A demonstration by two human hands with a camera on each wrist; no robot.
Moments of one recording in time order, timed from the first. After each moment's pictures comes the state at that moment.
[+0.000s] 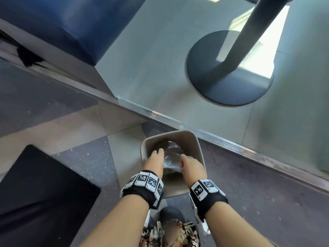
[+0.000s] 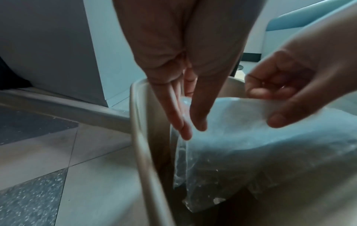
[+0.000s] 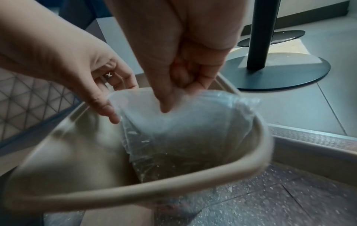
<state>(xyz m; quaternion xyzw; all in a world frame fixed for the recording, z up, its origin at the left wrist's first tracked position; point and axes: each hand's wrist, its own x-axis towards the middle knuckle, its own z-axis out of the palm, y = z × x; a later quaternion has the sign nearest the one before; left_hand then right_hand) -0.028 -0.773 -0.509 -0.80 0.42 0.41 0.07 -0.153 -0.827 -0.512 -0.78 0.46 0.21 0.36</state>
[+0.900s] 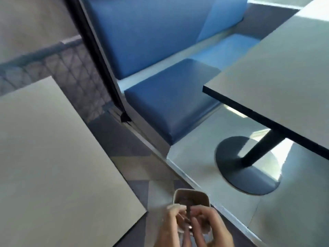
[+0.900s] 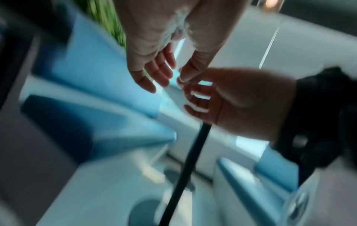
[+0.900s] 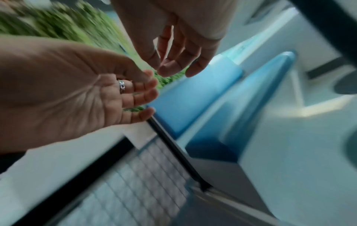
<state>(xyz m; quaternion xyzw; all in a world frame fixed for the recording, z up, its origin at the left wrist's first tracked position) -0.048 -0.648 -0.093 -0.81 0.36 0.15 -0.43 -0.137 -0.727 -0.094 -0.76 0.35 -0.23 0.50</state>
